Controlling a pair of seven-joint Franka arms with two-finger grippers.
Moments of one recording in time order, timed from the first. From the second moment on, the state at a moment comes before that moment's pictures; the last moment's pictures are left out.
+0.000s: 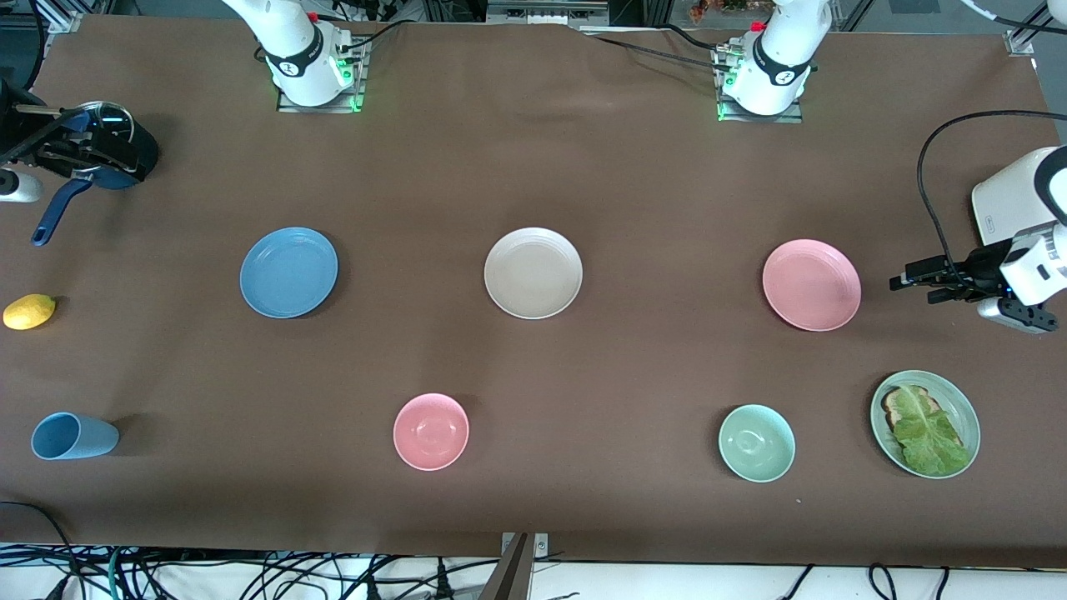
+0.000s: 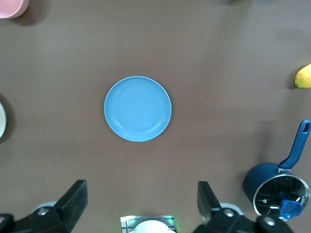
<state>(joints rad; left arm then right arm) 0.43 0.33 -0.06 -1.92 -0.37 2.04 0.70 0.01 -0.03 -0.03 -1.63 -0.02 1.48 0.01</state>
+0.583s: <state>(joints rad) 0.46 0.45 -0.06 -1.93 -0.48 2.12 0.80 0.01 -0.03 -0.03 -1.63 -0.02 1.48 0.01</state>
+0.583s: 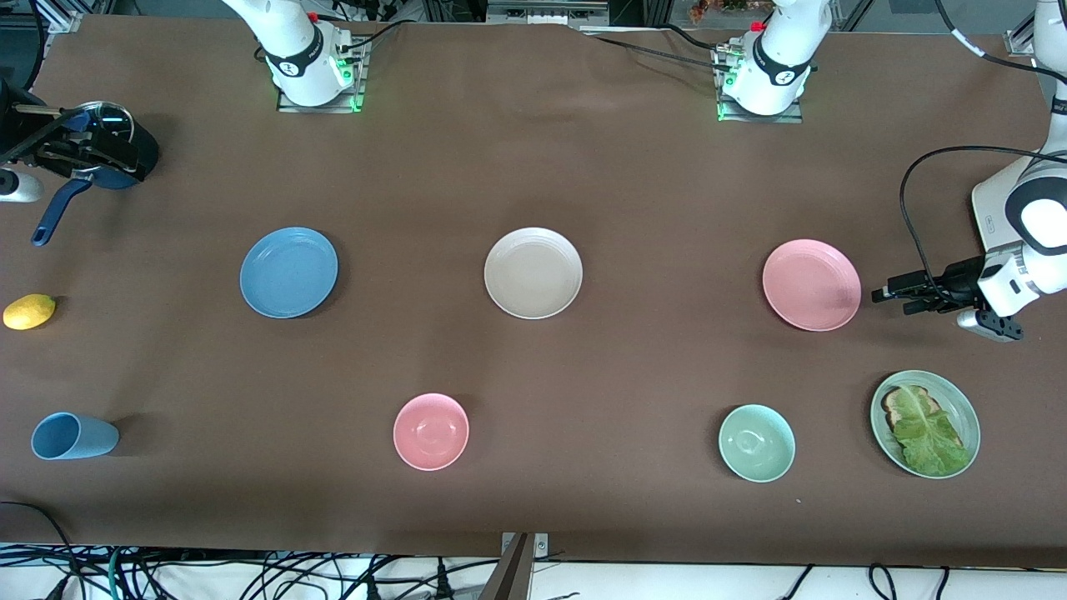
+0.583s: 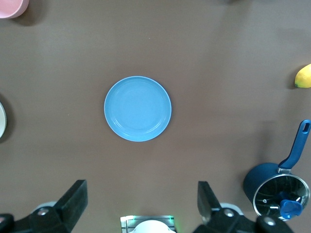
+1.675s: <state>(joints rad) 0.45 0.52 -0.07 -1.93 -0.54 2.22 0.87 0.01 -0.03 -0.03 -1.63 -0.02 1.47 0.00</state>
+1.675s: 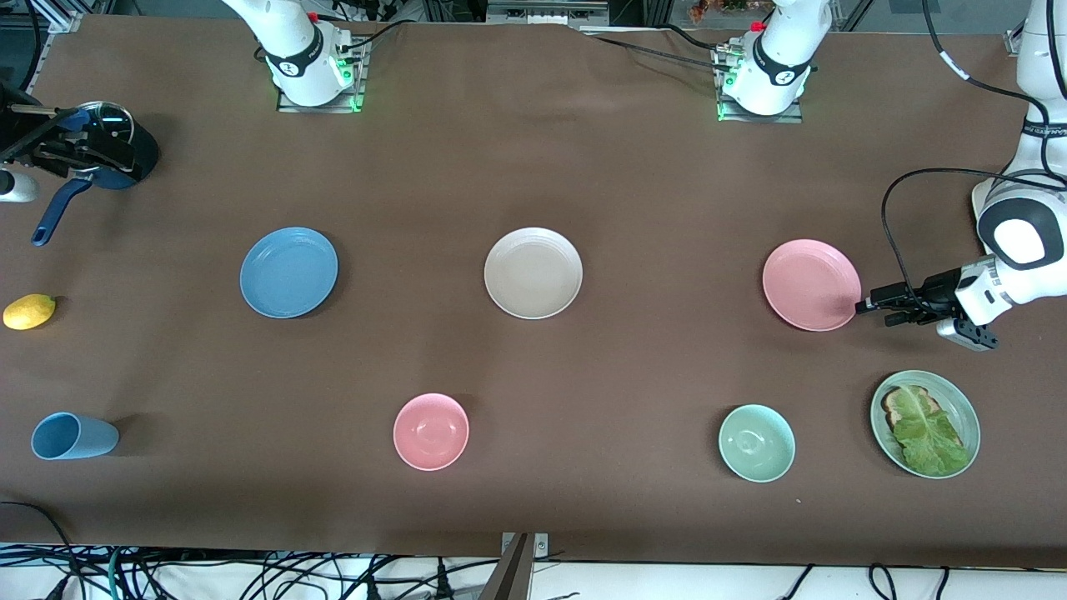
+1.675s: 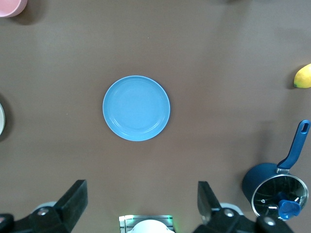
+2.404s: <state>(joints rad) 0.42 0.42 -0.05 -2.13 -0.54 2.37 0.87 0.01 -0.03 -0.05 -1.63 -0.02 1.47 0.00</state>
